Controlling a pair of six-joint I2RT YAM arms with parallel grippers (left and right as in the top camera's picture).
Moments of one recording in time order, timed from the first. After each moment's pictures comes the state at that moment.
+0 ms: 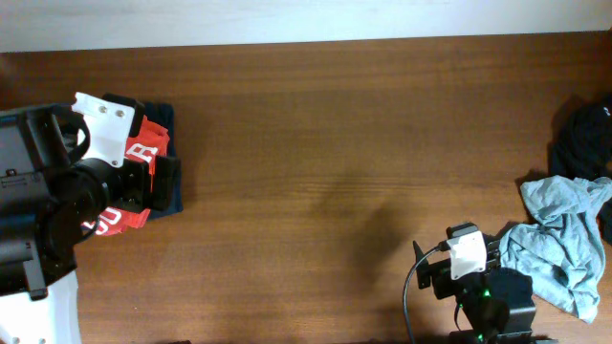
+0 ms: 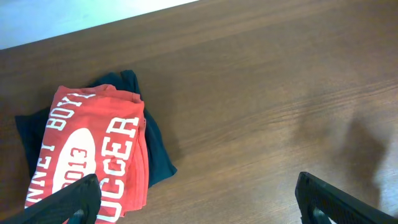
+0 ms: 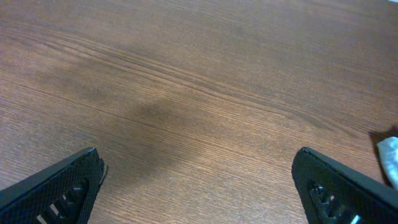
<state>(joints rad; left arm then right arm) 0.14 1.23 1.72 -1.32 0.28 0.32 0.06 0.10 0.29 -0.66 -0.12 -0.19</state>
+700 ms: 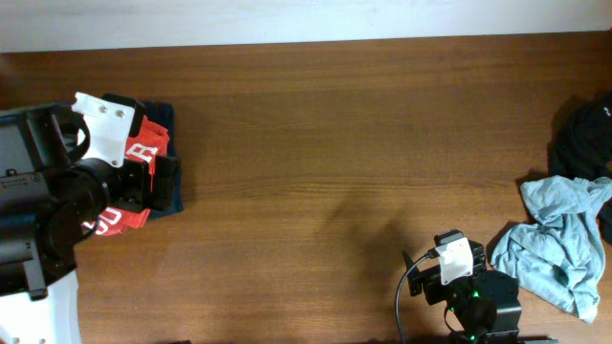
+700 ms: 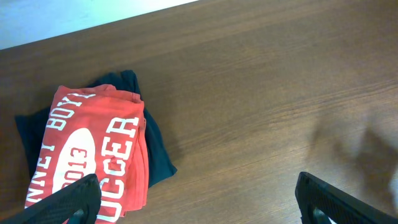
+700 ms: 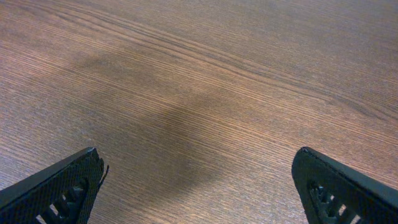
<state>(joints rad) 0.14 1.23 1.72 -1.32 0.28 0.32 0.06 0.02 0.17 -0.66 -0.19 -0.20</state>
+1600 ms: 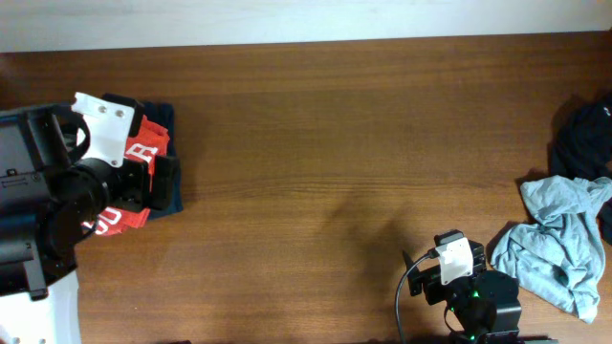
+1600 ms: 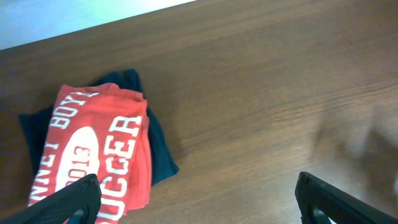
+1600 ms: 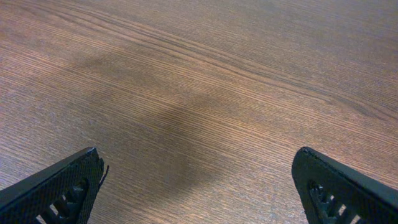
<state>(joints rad) 0.14 1.23 1.72 -1.32 0.26 0.32 0.06 0.02 0.17 -0.66 -0.19 -0.20</state>
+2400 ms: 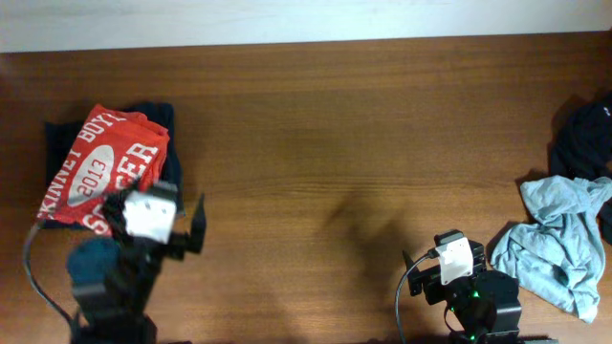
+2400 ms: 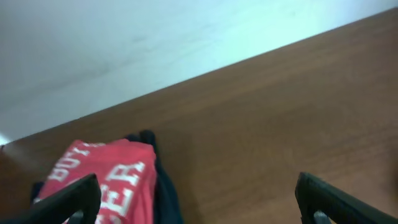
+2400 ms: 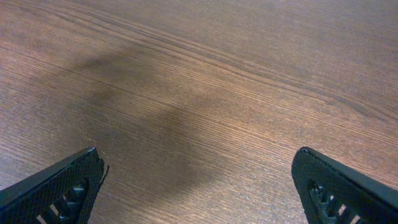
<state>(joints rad) 0.10 0.54 0.65 -0.42 0.26 0.32 0.06 0.01 0.17 -0.66 -0.19 -0.20</state>
